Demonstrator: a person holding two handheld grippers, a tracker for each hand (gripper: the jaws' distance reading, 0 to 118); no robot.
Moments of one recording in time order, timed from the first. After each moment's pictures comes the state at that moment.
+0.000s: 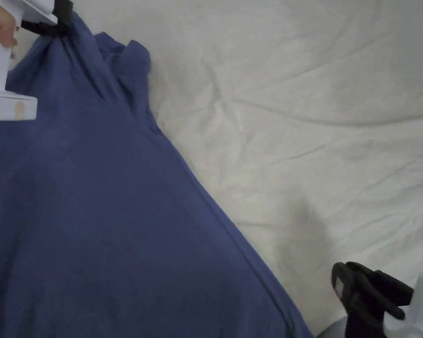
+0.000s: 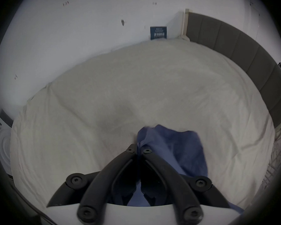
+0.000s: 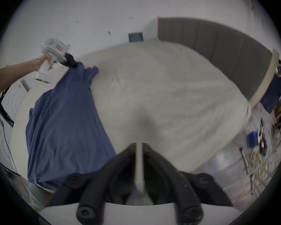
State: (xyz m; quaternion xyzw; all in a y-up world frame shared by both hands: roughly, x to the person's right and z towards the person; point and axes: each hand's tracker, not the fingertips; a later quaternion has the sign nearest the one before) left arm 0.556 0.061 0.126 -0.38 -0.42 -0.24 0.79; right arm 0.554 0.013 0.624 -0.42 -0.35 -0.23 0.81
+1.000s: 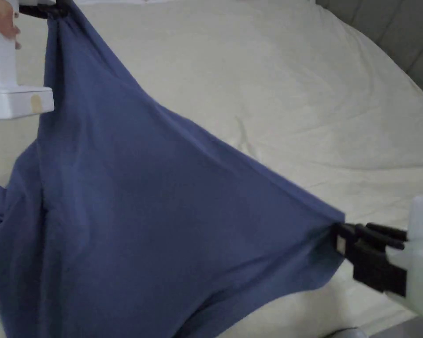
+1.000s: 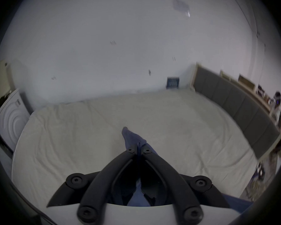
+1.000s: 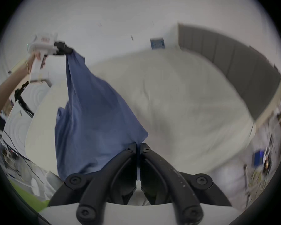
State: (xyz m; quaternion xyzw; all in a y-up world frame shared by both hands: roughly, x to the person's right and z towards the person) left arm 0.393 0.235 0.172 -0.27 -0.37 -0.08 0.89; right arm 0.510 0.131 0.643 -0.35 -0.25 -0.15 0.89
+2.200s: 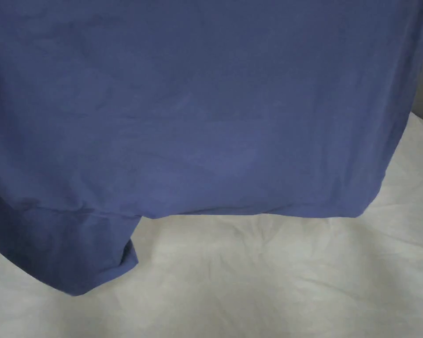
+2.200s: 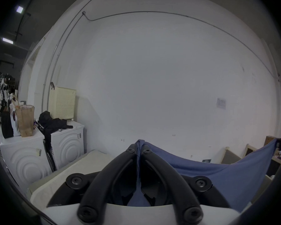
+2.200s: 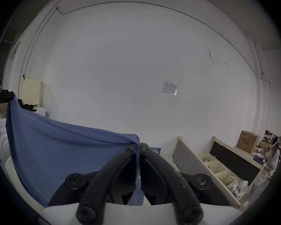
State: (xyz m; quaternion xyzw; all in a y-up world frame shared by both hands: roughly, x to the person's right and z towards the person) left arm 0.090 0.518 0.233 -0.02 -0.17 0.05 0.98; right arm 0.525 0.528 0.518 -0.08 -0.29 0.07 0.95
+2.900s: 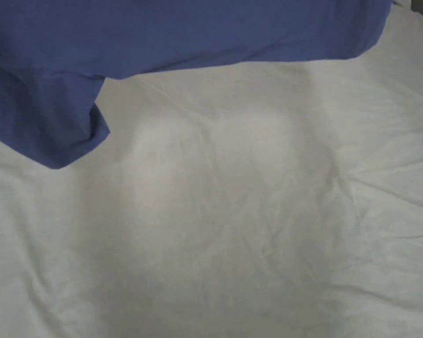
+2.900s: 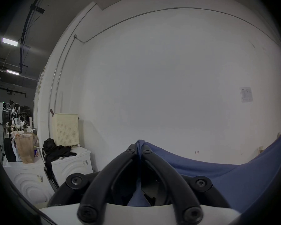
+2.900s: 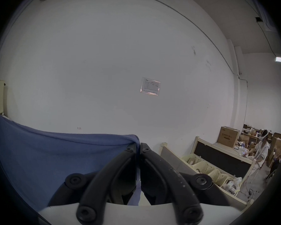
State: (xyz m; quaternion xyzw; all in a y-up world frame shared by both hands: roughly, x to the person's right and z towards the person) left arm 0.300 0.533 0.043 0.07 -0.08 -0.02 0.99; right arm 0.642 0.555 0.272 -0.08 -0.43 0.06 0.90
